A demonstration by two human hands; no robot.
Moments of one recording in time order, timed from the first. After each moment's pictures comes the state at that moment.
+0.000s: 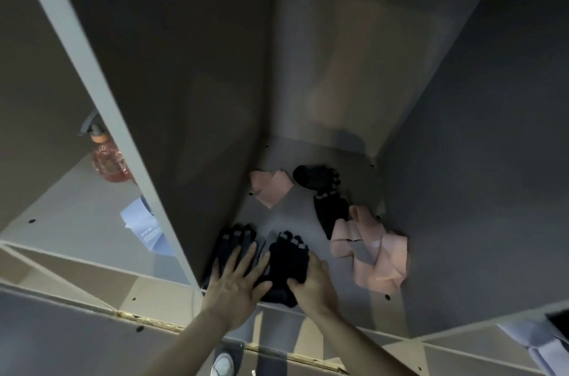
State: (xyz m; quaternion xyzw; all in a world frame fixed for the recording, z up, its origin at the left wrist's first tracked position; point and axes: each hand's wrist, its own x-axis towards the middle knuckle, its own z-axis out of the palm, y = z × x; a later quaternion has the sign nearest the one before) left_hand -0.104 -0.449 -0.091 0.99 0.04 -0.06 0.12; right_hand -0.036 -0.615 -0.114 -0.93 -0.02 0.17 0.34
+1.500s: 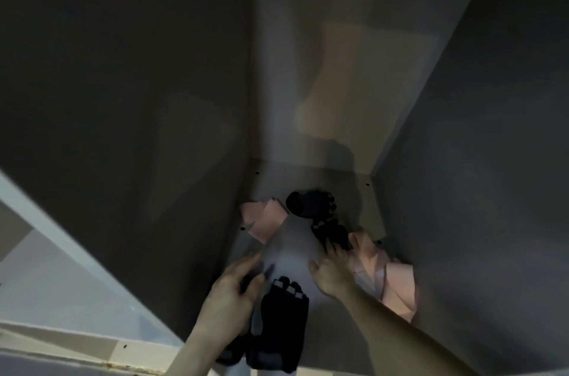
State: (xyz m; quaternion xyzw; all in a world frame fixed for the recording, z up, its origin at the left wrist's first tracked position) left_hand -0.060 -0.438 -0.001 0.84 0.16 0.00 0.52; right_hand 0.090 -0.627 -0.111 -0.98 -0.10 0.18 0.05
